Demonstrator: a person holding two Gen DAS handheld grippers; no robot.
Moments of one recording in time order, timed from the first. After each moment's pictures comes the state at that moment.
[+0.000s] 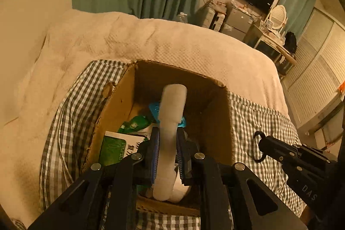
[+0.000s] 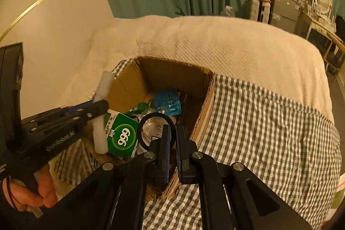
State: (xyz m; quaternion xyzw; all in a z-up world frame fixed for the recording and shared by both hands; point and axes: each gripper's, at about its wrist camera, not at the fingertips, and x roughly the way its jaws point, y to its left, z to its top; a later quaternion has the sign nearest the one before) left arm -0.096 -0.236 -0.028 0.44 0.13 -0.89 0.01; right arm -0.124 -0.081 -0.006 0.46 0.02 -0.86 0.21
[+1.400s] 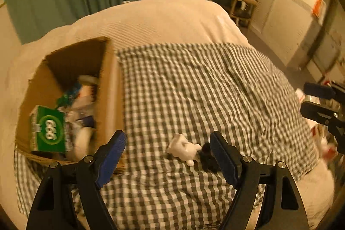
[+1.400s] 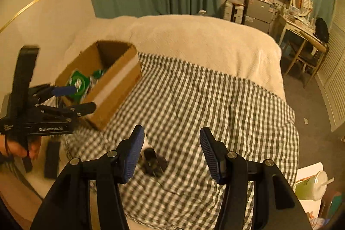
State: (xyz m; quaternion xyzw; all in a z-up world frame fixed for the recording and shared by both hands) left arm -0.027 -0.013 -0.065 0.47 -0.05 -0.88 -0.10; right arm -0.018 0.154 0.007 0.43 0.06 -0.88 0.18
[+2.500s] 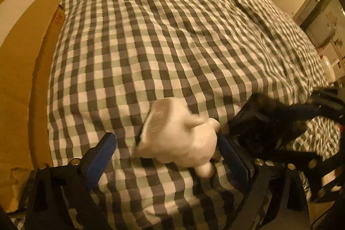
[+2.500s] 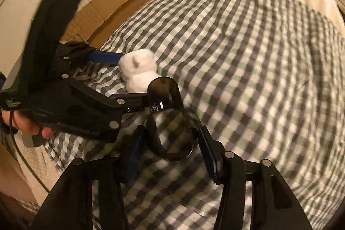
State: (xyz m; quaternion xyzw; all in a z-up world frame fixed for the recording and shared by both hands) left arm -0.088 0.009 -0.248 0.57 -0.06 -0.80 -0.16; right arm -0.050 0.127 -0.207 0.55 0.08 -0.78 0.28
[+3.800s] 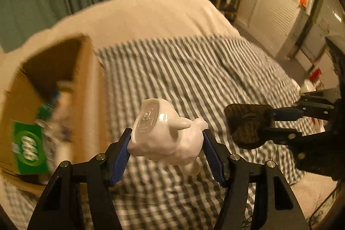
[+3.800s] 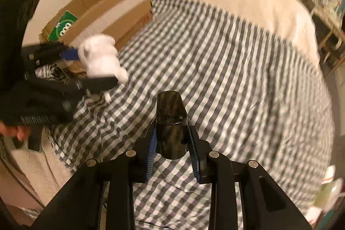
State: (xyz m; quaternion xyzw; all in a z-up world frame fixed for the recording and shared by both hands) left arm -0.063 -0.028 -0.082 0.46 -0.05 -0.87 -0.14; right arm -0.045 0.129 -0.104 0.53 0.12 -0.81 0.22
